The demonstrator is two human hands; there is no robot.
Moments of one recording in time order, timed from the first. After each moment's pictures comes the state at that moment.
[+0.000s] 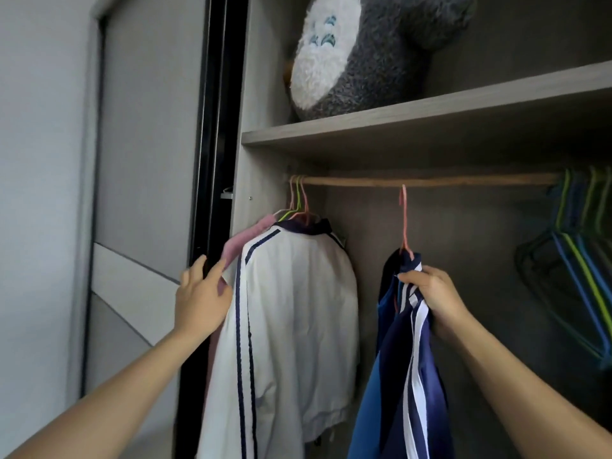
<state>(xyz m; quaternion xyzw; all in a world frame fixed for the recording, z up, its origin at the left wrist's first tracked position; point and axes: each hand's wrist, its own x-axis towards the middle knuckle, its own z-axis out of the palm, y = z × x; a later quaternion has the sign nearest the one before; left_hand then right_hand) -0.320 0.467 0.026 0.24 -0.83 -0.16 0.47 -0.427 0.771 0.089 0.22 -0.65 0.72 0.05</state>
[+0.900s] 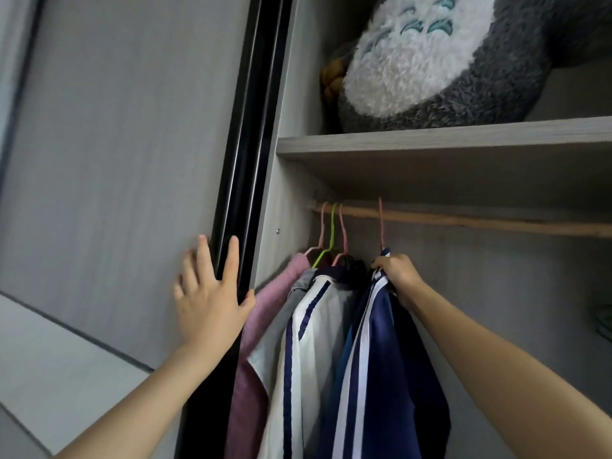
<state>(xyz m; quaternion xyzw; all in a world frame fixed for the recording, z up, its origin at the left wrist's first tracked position) -0.450 0.288 0.078 0.15 -0.79 -0.07 0.59 -0.587 0.514 0.165 0.16 -0.71 0.67 0.14</state>
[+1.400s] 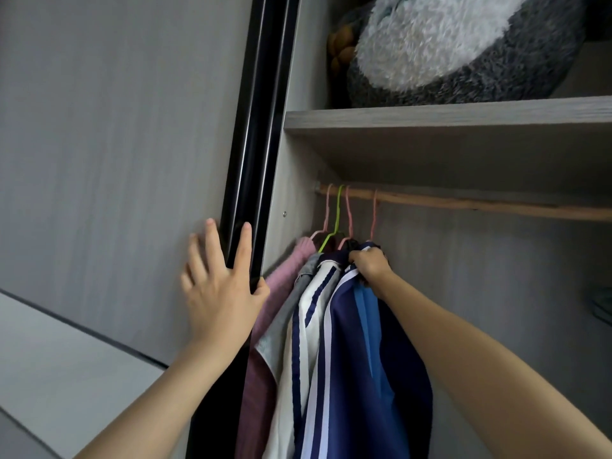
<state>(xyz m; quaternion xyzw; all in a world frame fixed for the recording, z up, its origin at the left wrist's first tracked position) -0.459 0.279 0.073 0.12 -0.77 -0.06 0.63 -0.603 0.459 0.148 0.15 -0.80 0.56 0.14</state>
